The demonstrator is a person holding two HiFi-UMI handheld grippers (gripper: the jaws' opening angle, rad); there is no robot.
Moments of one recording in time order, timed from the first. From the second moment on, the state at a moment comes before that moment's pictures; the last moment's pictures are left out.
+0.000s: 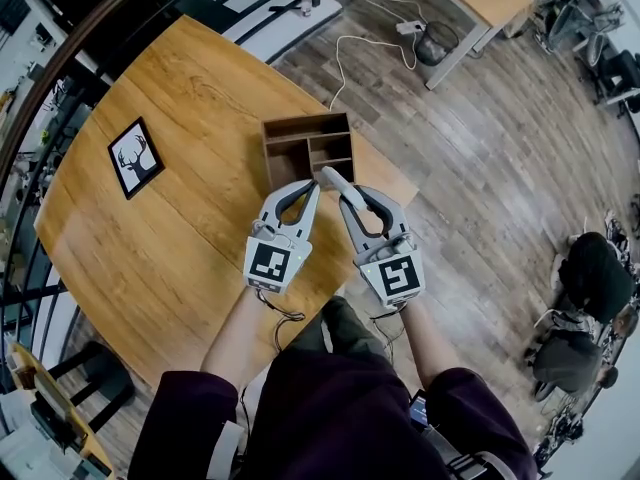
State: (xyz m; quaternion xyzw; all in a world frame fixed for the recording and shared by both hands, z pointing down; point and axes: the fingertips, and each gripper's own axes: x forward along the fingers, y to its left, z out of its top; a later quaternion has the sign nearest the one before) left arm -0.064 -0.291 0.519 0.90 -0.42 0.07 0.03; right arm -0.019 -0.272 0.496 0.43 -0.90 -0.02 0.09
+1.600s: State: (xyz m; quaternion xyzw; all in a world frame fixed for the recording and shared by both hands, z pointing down) left arm -0.073 -0.297 0.553 0.89 -0.44 0.09 0.06; right arm -0.055 -0.330 0.606 0.25 -0.93 0.03 0.26
